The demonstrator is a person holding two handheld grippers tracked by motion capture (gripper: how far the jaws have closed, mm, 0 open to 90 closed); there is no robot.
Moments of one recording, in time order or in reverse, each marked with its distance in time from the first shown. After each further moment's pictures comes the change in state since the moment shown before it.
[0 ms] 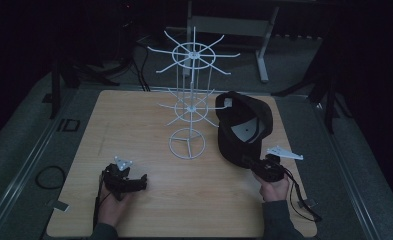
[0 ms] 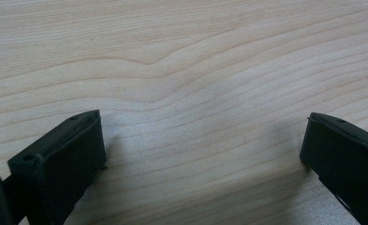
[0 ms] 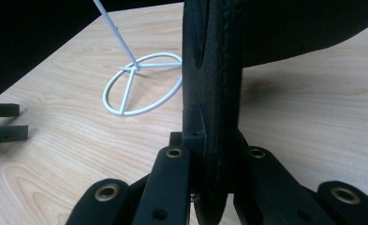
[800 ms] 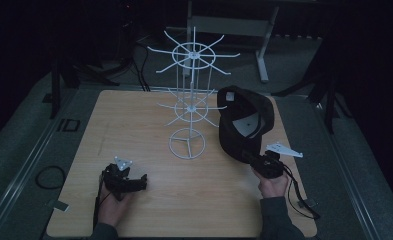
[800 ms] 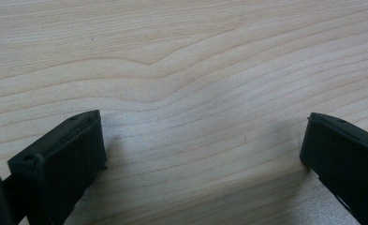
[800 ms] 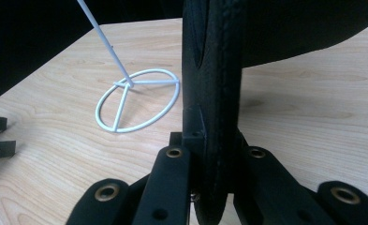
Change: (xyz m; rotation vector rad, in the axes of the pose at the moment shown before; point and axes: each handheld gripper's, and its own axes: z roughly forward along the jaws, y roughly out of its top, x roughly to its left) left arm 0.000 0.000 0.000 0.000 0.001 0.000; right arm 0.003 0.009 0.003 -0.046 -0.036 -0.022
